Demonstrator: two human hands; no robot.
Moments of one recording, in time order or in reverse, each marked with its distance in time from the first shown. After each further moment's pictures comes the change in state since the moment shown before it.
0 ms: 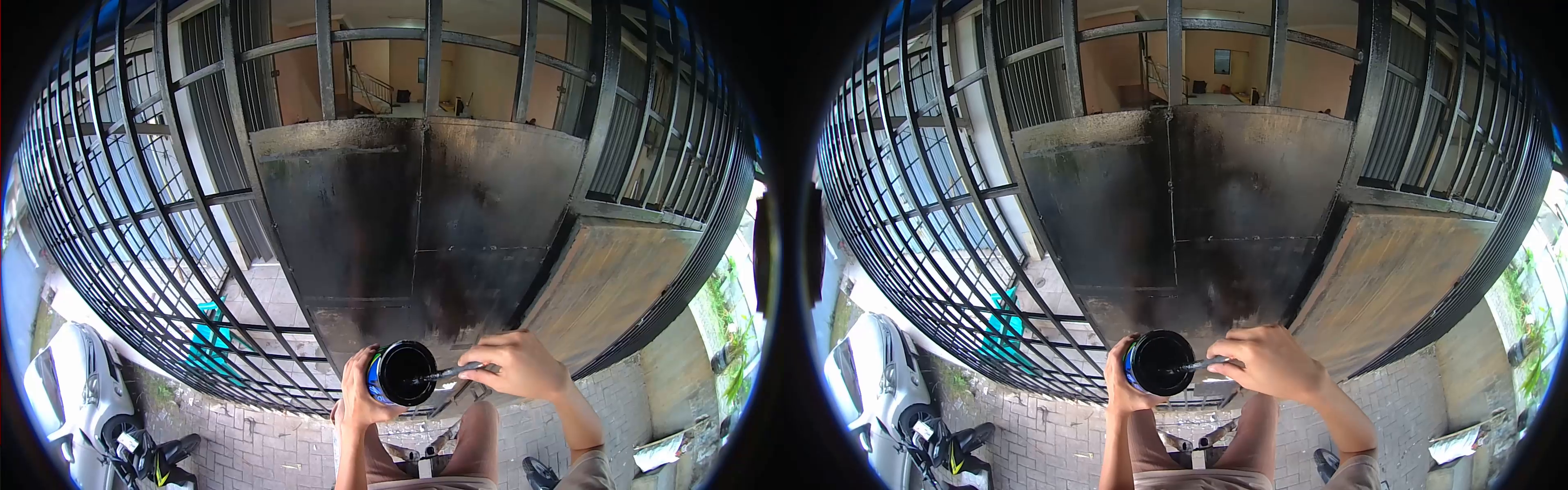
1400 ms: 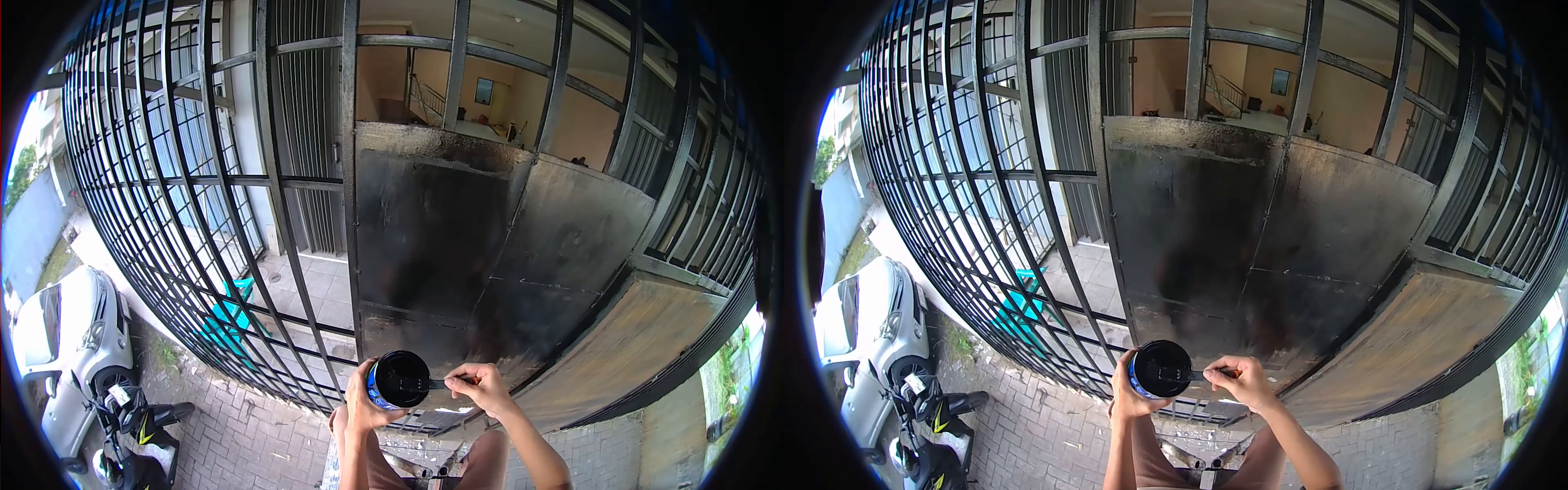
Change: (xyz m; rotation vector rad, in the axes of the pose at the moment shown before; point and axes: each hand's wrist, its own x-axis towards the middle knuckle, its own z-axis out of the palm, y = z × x) left_hand -0.022 -0.055 -0.031 0.116 0.158 -0.176; right_hand 0.036 0.041 0.145 0.968 -0.014 0.519
